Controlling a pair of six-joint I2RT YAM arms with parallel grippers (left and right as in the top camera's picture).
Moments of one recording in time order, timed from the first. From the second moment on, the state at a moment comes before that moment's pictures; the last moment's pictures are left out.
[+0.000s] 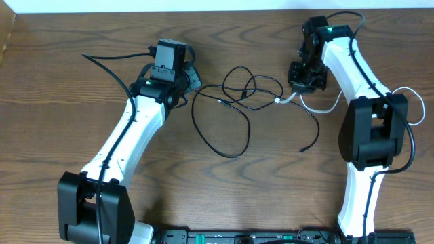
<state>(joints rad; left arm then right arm) -0.26 1.63 1.24 -0.50 -0.01 -0.66 0.14 2.25 1.90 -1.21 -0.17 0.35</state>
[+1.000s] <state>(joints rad) -0.26 1.63 1.24 -0.52 -0.01 -0.66 -0.26 2.14 2.09 -1.54 0.21 0.29</state>
